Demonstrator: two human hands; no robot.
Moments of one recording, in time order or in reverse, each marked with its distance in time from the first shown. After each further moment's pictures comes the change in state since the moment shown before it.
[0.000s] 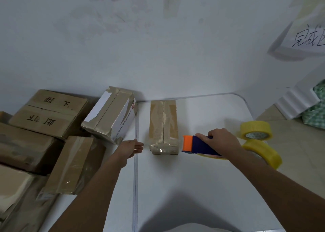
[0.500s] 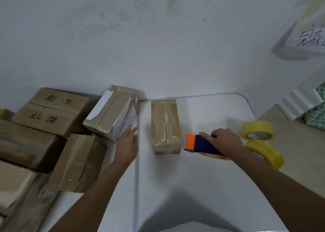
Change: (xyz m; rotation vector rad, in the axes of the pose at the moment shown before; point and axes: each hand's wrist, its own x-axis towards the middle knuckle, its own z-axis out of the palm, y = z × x) left_hand -0.016 -0.006 -0.001 0.665 0.333 0.631; right_hand 0.000 0.004 -0.001 0.035 -0.022 0.025
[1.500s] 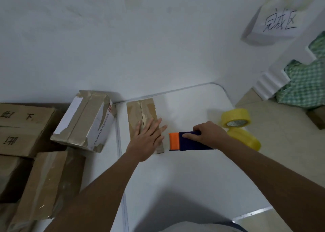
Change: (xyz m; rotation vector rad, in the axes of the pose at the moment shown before) left_hand 0.047 0.056 0.084 0.590 -0.188 0.743; right_hand 0.000 0.018 -0.016 0.056 -0.100 -0.118
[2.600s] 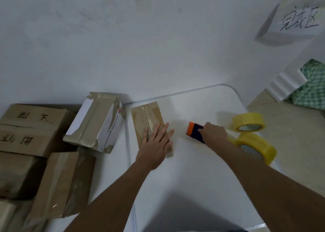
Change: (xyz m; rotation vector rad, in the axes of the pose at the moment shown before) left_hand -0.011 0.018 -0.009 -0.059 -0.045 -0.096; right_hand 0.046 -0.002 0.039 -0.281 0.036 0.196
